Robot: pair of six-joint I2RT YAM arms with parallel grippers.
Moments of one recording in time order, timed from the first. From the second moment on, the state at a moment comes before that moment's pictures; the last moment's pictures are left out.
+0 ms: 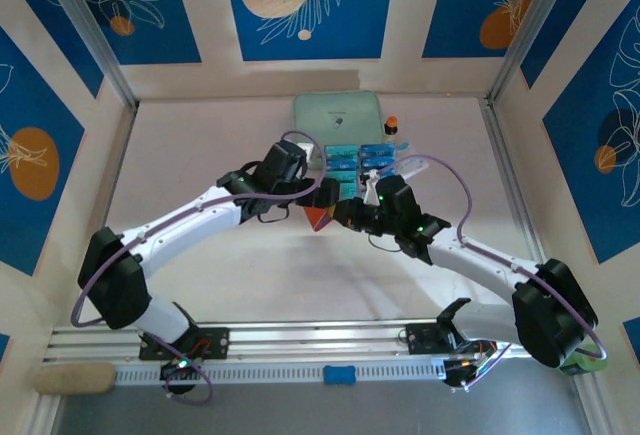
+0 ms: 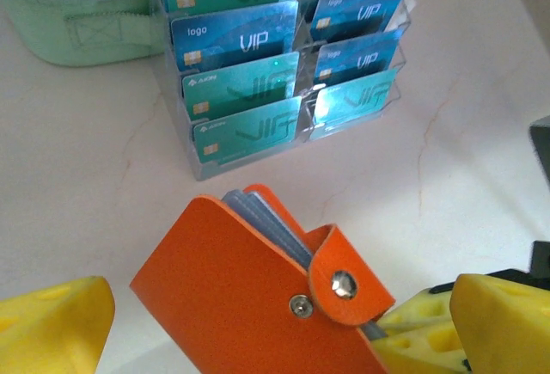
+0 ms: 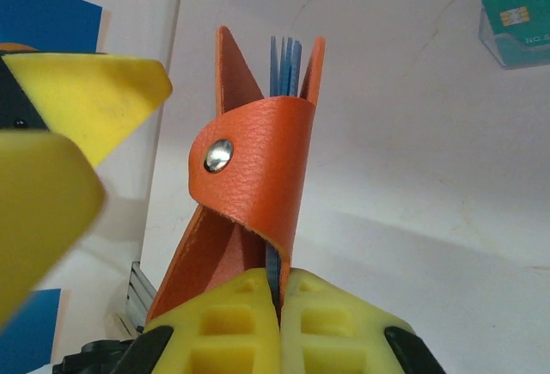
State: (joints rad) left arm -0.79 1.51 1.23 -0.50 0.00 -0.50; right arm 0.64 1.20 0.62 0.06 -0.35 0.91
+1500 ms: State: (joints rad) left arm -0.82 1.43 1.01 -0.66 -0.25 -0.44; right arm 0.64 1.21 0.54 0.07 -0.28 0.99
